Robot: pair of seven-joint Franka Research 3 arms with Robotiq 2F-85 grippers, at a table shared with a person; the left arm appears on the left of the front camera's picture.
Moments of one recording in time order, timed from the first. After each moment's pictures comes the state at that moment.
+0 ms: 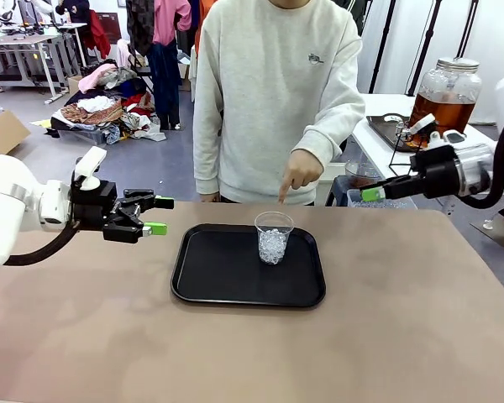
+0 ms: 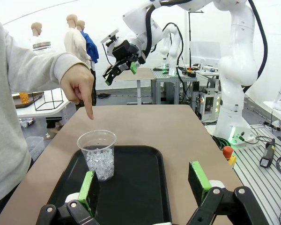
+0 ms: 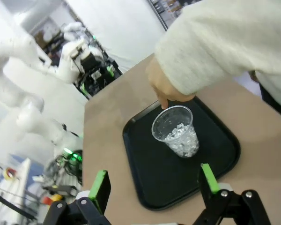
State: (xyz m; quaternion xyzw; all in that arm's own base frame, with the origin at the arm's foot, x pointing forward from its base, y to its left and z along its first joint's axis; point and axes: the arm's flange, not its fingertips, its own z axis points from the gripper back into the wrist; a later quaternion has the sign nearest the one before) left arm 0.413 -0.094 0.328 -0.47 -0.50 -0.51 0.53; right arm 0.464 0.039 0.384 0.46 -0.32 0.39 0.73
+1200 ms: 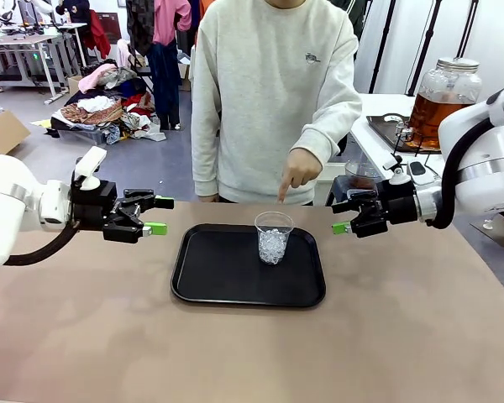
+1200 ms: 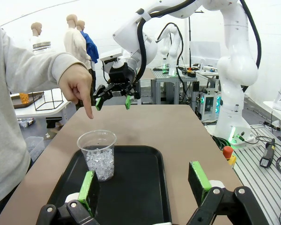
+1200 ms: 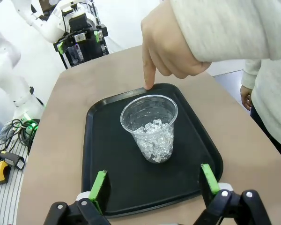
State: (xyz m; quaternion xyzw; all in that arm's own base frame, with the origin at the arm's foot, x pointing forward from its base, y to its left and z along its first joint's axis) left arm 0.413 -0.094 0.328 -0.47 -0.50 -0.51 0.53; right arm 0.482 0.078 0.313 0.39 -0.40 0.49 0.67
